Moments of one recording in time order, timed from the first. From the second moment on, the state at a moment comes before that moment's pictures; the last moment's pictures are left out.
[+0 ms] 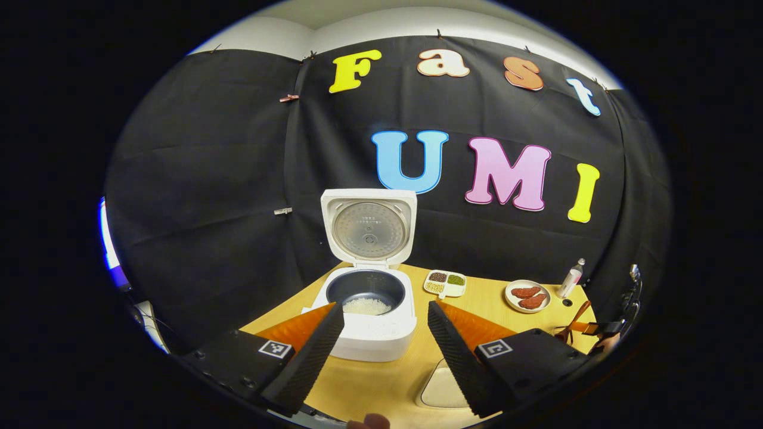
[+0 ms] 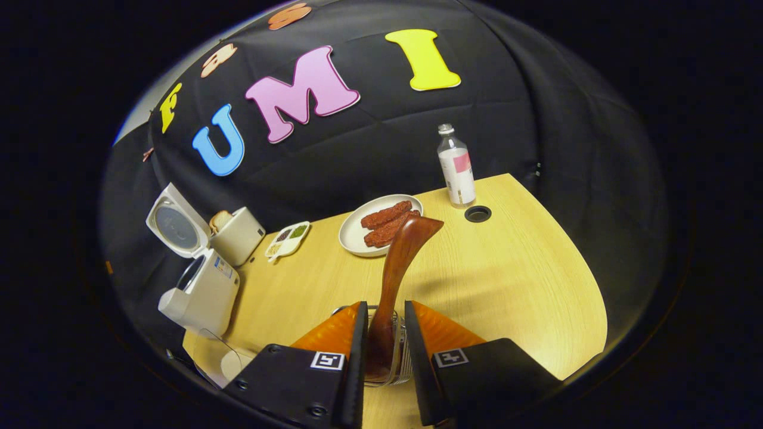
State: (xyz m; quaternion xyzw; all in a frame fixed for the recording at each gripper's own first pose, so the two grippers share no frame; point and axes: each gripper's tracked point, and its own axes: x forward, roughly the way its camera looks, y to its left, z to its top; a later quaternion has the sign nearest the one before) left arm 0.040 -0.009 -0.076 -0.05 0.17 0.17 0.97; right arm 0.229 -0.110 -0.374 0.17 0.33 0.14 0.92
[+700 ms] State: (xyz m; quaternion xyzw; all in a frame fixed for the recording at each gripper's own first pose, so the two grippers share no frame) left arm 0.022 0.001 -0.080 -0.04 0.18 0.18 0.97; right arm 0.242 -0.125 -0.369 0.19 0.30 0.12 0.93
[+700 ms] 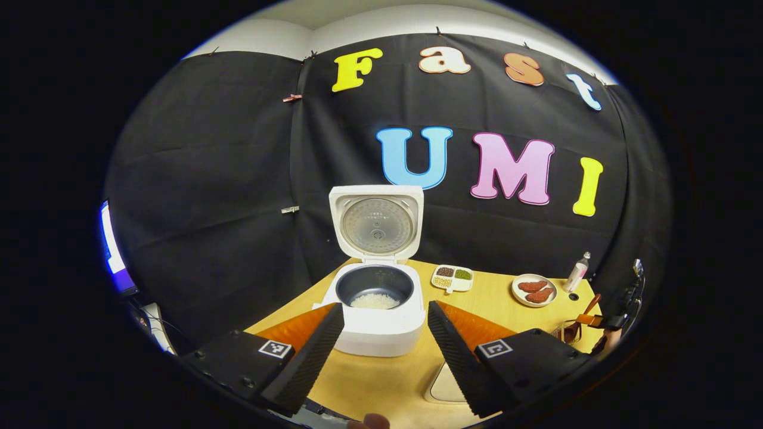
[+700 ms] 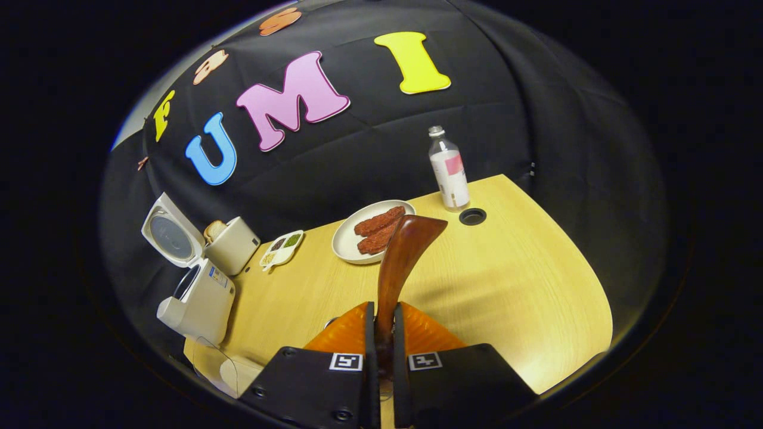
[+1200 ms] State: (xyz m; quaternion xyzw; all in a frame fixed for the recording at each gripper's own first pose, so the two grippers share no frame) left arm 0.017 0.022 -0.101 -0.06 0.19 0.17 0.96; right arm 0.241 -0.130 -0.361 0.17 0.29 0.08 0.94
